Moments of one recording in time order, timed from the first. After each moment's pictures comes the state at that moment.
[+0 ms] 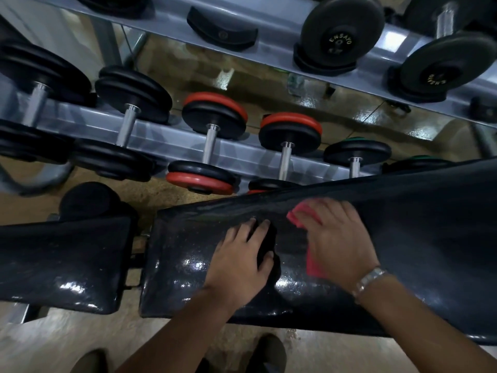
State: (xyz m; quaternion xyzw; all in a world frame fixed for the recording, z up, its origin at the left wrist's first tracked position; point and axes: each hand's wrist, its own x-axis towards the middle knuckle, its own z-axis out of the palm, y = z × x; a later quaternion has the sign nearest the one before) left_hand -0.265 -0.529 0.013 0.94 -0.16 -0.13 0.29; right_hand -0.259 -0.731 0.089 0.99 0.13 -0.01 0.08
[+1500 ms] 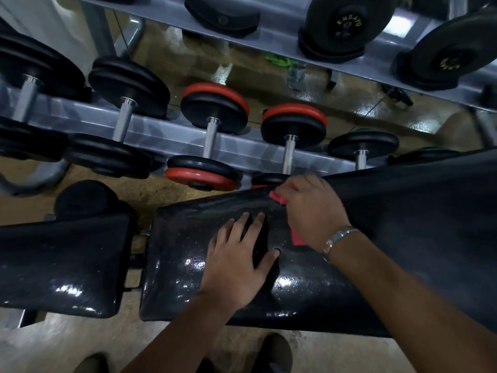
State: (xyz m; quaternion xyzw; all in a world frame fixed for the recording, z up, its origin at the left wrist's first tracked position) left_hand -0.269 -0.514 0.000 0.94 -0.12 -0.15 0.28; right_hand -0.205 -0.694 0.058 0.99 0.12 -0.06 0.02
